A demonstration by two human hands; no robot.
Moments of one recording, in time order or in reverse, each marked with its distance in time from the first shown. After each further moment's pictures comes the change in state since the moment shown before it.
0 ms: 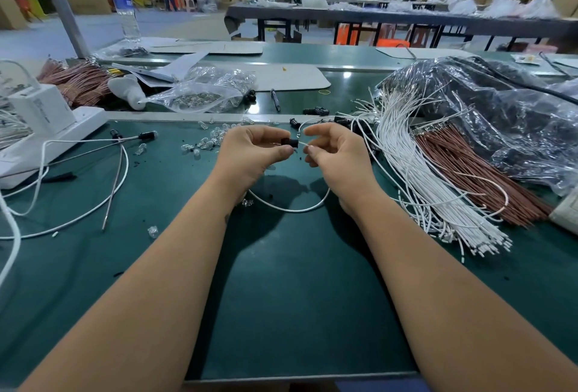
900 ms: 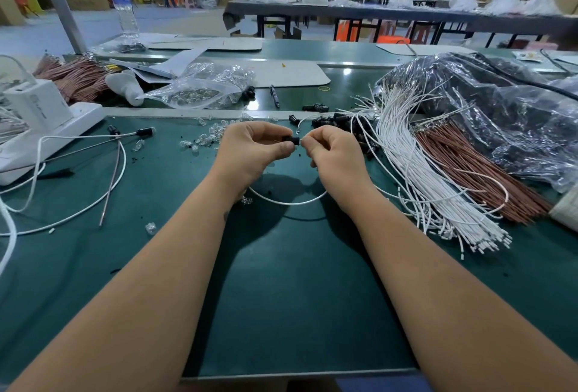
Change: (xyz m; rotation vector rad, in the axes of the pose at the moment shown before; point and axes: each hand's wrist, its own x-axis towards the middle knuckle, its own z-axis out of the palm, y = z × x) left_hand -0.004 0.003 0.003 -0.025 -0.031 0.032; right_hand -0.003 -0.004 0.003 -0.224 0.004 -0.034
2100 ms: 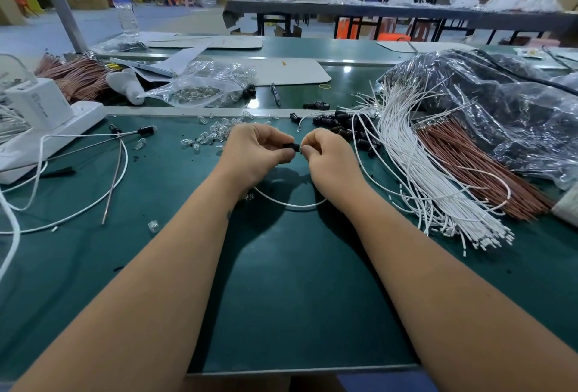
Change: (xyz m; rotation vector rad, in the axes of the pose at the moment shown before) left_hand -0.001 0.000 0.000 0.153 -0.016 -0.016; right_hand 0.002 0.005 0.009 -0.213 -0.059 -0.024
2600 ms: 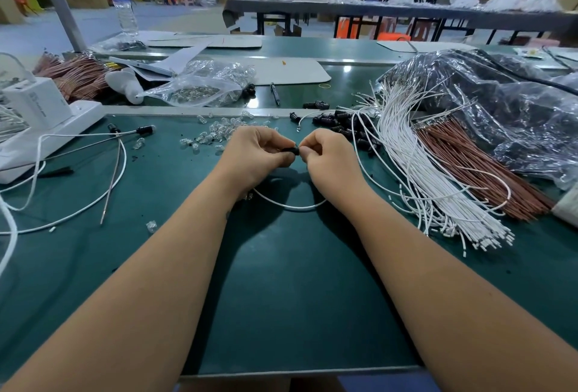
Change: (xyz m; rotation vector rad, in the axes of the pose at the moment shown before) left_hand -0.001 -0.002 0.000 -0.014 -0.057 -0.024; right_hand 0.000 0.000 -0.001 0.001 0.017 0.004
